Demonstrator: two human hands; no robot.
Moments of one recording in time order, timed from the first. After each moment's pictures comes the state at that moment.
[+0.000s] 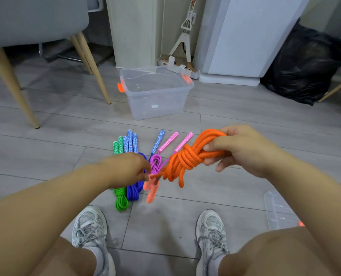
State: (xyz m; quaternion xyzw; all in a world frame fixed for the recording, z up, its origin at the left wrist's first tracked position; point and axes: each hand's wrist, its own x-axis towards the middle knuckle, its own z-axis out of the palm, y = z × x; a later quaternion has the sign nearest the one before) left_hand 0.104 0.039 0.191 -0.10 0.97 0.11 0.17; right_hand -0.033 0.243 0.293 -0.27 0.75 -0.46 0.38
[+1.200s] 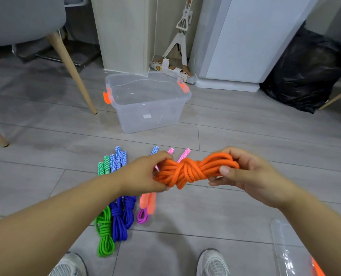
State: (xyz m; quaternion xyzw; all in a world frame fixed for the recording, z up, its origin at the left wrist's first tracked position) left_hand -0.010 -0.011 0.168 -0.07 0.88 0.47 0.02; right_hand -0.141 0.211 0.237 -0.31 0.64 -0.55 0.43
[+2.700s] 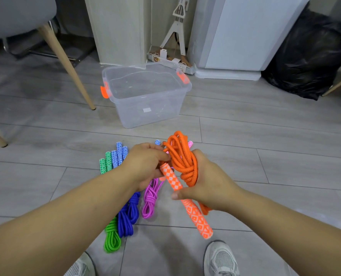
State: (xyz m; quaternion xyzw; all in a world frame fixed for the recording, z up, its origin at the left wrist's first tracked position) left_hand -0.025 0.011 0.187 -0.39 0.51 0.77 -0.05; right_hand -0.092 0.153 0.195 -0.37 0.84 -0.29 0.26
